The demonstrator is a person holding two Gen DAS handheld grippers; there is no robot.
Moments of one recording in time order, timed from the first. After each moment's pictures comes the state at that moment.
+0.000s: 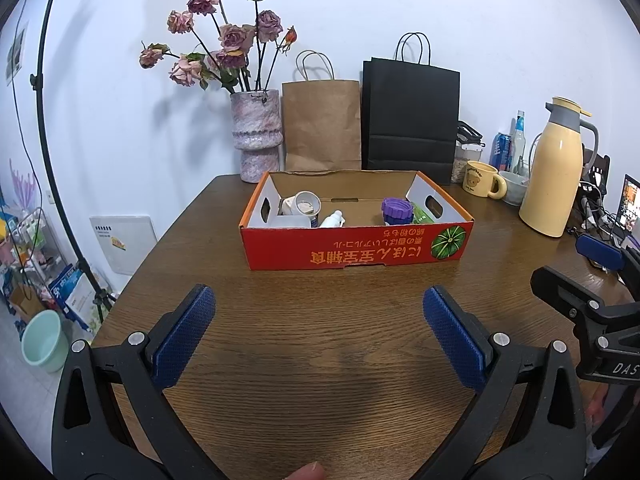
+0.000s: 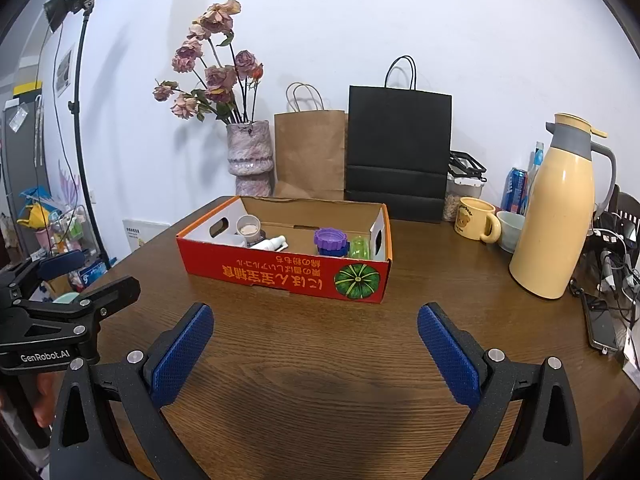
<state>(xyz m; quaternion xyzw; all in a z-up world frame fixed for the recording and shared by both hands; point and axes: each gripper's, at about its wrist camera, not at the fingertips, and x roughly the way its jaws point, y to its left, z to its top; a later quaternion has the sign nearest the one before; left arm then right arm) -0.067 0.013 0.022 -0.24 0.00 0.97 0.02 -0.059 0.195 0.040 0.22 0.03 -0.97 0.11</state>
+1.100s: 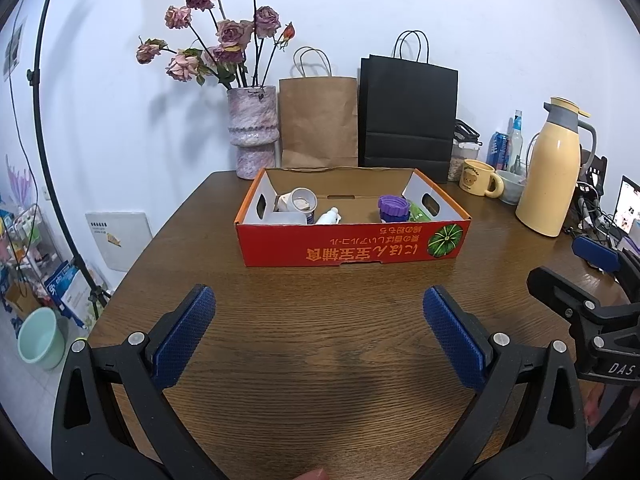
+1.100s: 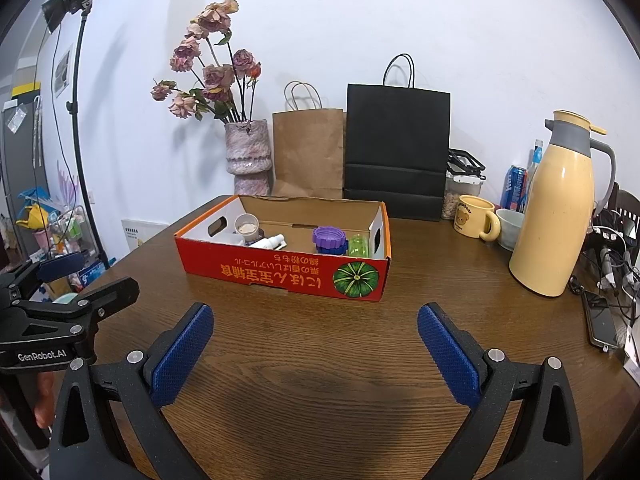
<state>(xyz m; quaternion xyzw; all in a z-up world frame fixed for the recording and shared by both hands) -0.068 0.014 0.018 -0.25 0.00 0.97 0.03 -0.060 0.195 0.038 0.22 0.03 -0.97 0.11</state>
